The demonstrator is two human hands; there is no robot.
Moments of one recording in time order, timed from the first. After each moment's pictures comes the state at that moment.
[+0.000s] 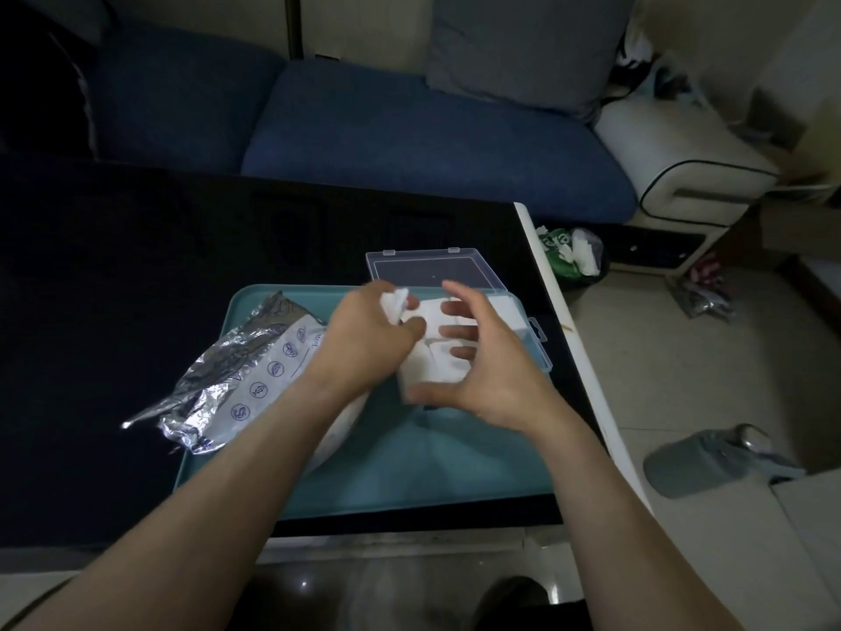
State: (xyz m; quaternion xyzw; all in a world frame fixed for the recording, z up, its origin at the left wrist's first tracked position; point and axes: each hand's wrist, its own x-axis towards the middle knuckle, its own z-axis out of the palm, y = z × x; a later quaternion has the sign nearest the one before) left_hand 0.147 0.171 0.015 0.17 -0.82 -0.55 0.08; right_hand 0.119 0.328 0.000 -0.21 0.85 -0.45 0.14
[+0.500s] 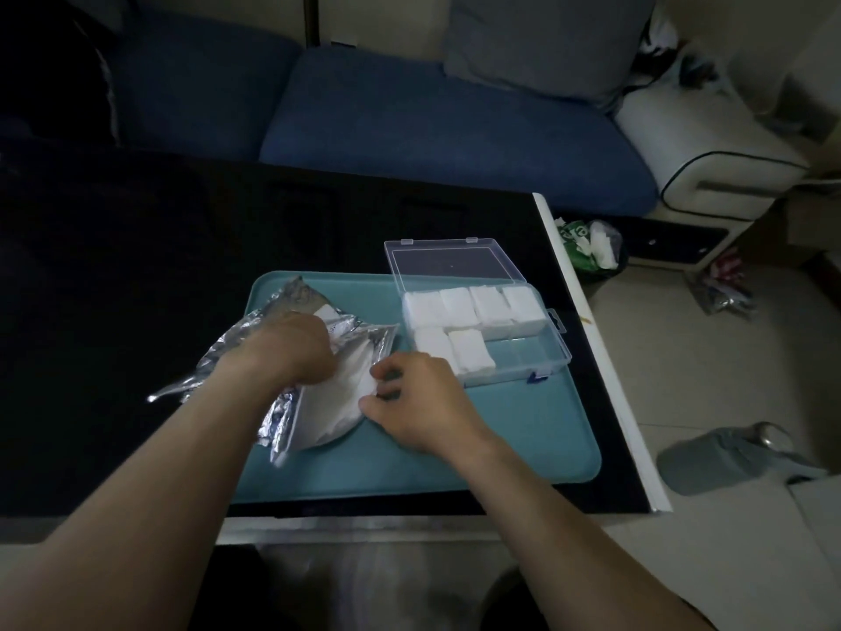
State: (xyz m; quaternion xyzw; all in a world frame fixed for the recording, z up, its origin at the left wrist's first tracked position) left_hand 0.163 0.097 0.003 0.19 -0.95 -0.08 -0.24; right_hand 0.160 0.259 -0.033 -0.21 0.90 -0.34 0.18
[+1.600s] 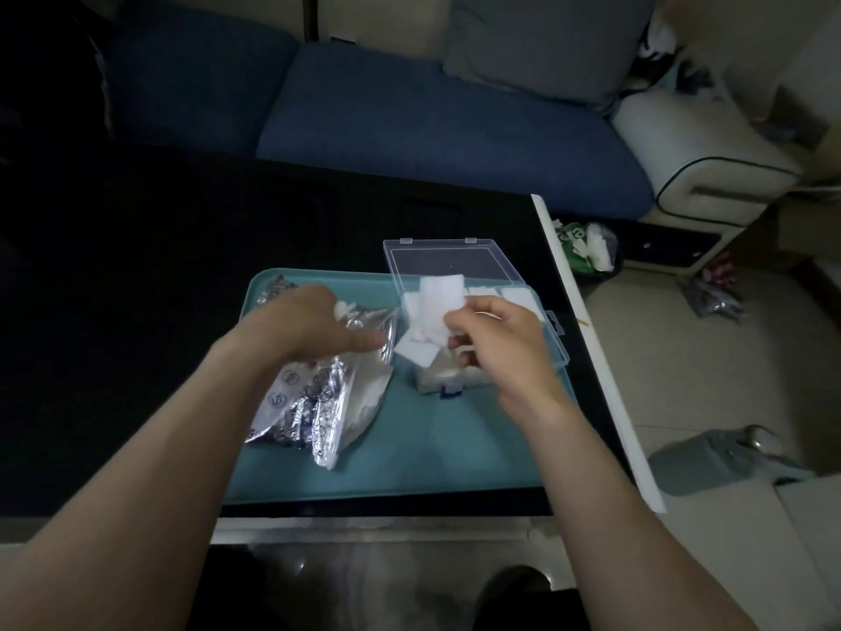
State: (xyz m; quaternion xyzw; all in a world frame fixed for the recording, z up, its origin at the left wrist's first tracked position) left_hand 0.155 0.085 0.011 0.17 -0.93 -0.27 -0.18; right_hand 0.122 0.296 0.009 0.04 0.74 -0.65 0.15
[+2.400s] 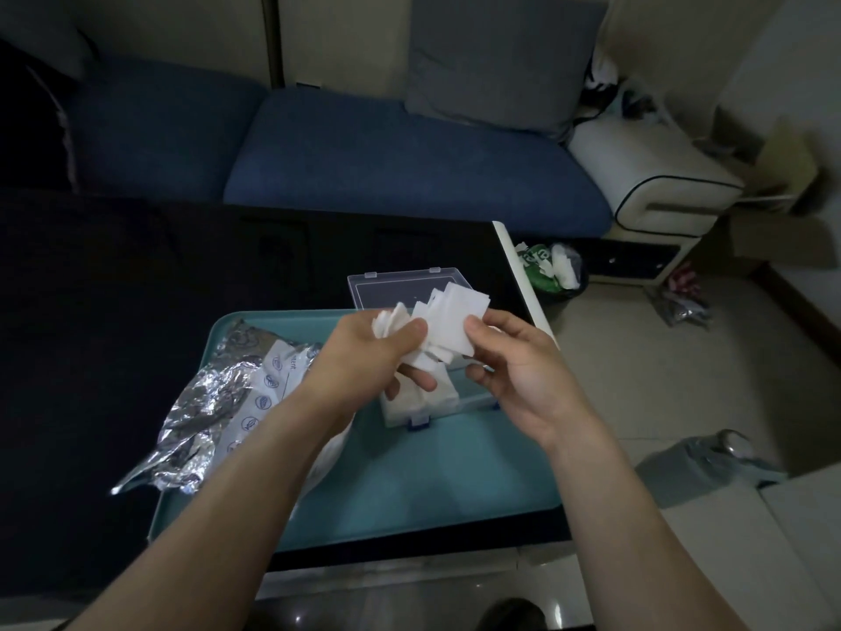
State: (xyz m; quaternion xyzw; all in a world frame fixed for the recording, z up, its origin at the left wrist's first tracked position) left_hand 0.150 0.183 0.028 0.10 -0.70 -0.70 -0.02; right_hand 0.106 0.351 0.023 0.02 0.61 -0.77 0.19
